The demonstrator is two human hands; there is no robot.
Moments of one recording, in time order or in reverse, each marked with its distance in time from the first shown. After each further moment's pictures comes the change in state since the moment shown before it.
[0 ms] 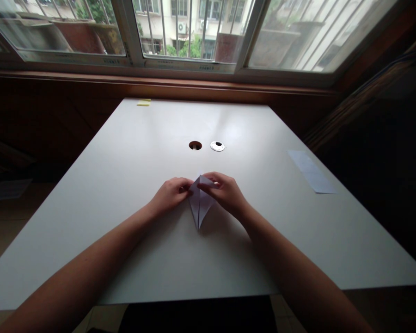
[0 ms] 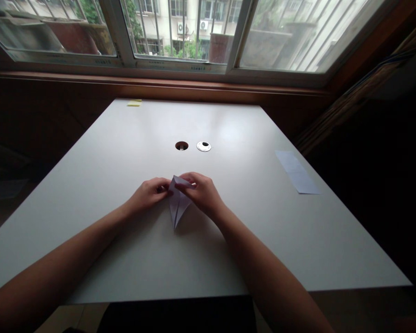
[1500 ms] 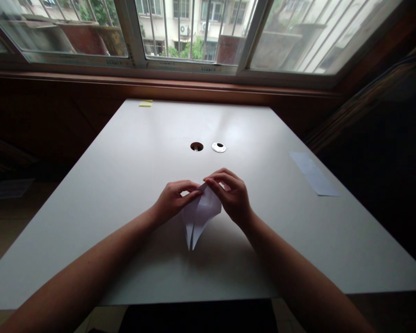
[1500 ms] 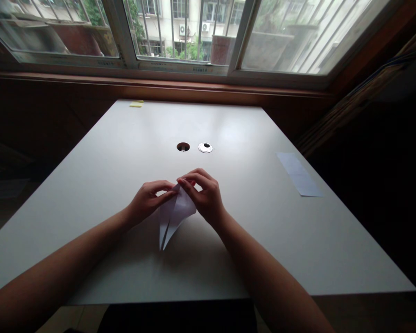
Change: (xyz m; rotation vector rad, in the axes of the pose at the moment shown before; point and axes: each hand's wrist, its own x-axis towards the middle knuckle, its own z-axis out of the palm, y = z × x) left_hand -0.004 0.033 0.001 -0.257 0.055 0.110; right_hand -0.006 -0.027 -0.002 0.055 0.199 -0.217
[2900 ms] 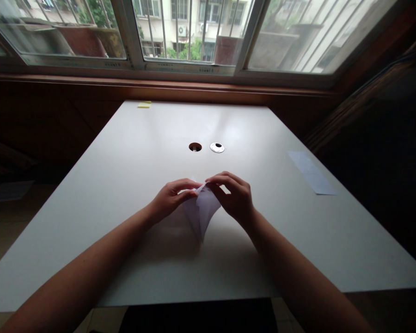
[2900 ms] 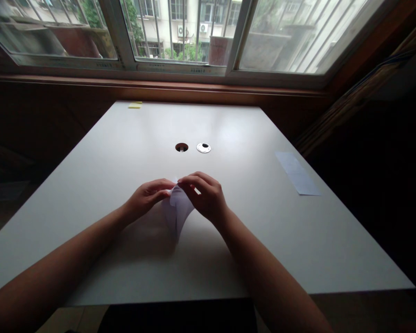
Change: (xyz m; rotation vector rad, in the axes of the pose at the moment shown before) left_hand 0.000 -0.010 -0.008 -0.192 -0.104 -0.065; right_hand -0.001 0.006 -0.011 -0.175 -0.019 -0.331
